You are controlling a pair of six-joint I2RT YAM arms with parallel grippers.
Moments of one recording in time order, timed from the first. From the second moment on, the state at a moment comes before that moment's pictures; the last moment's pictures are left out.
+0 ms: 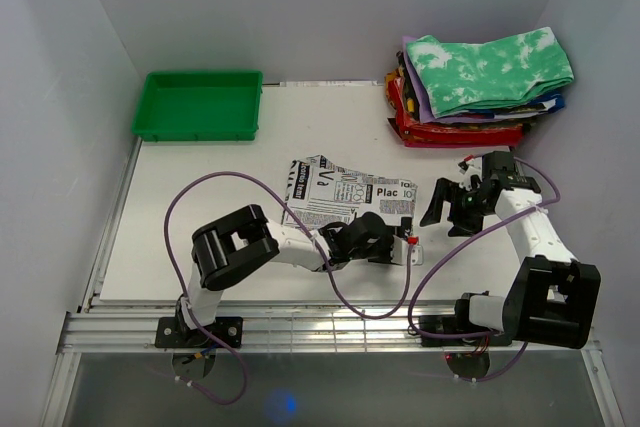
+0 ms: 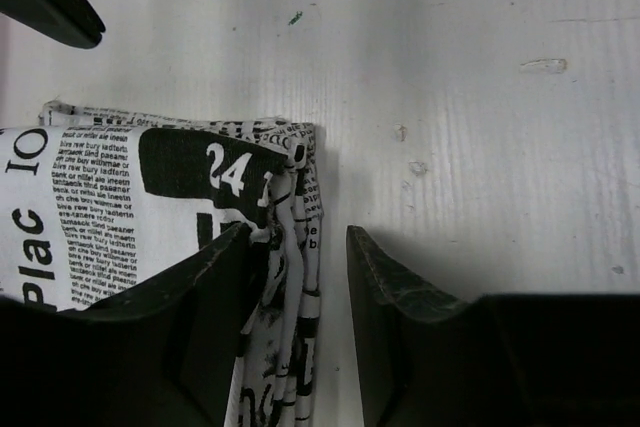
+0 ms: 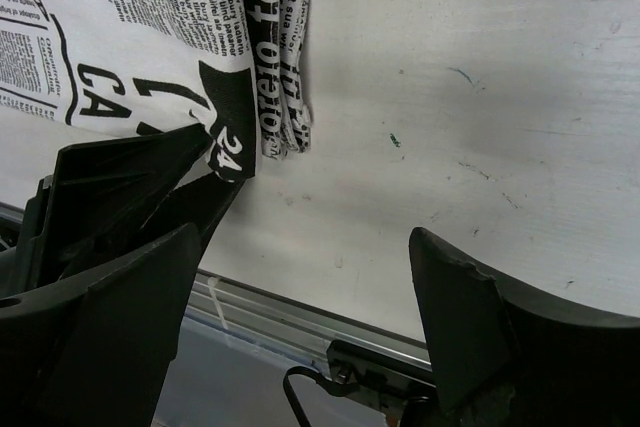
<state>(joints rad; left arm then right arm) -1.17 1.98 1.03 0.44 0.09 0.63 -0.10 1.26 0.85 -0.86 -0.45 0.10</state>
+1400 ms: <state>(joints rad) -1.07 1.96 1.11 0.22 0.17 0.54 -0.10 1.35 0.80 -0.77 -0.61 0.11</state>
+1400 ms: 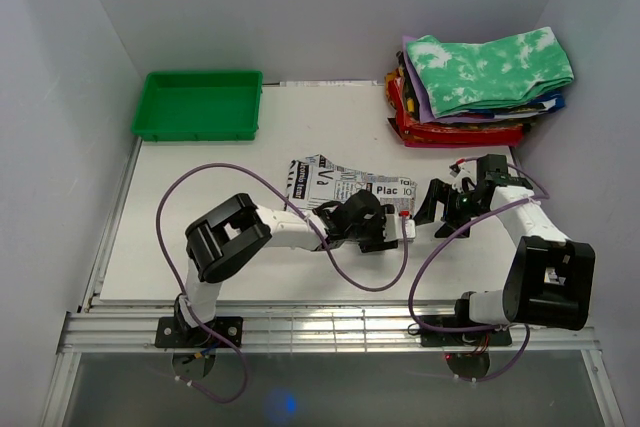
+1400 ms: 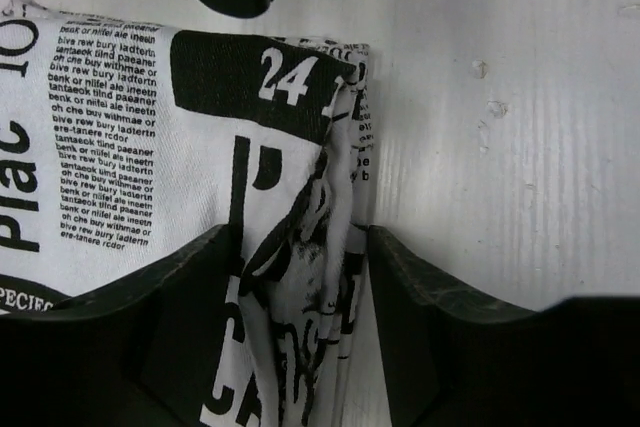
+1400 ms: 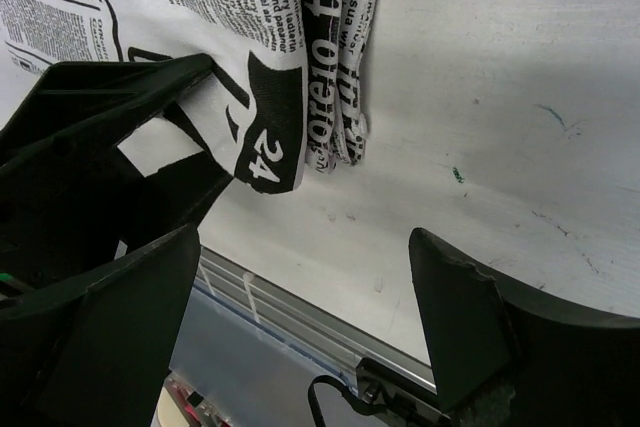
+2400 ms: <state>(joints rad) -0.85 1.98 1.27 0.03 0.57 0.25 -0.04 1.46 0.71 -0.38 -0.76 0.39</state>
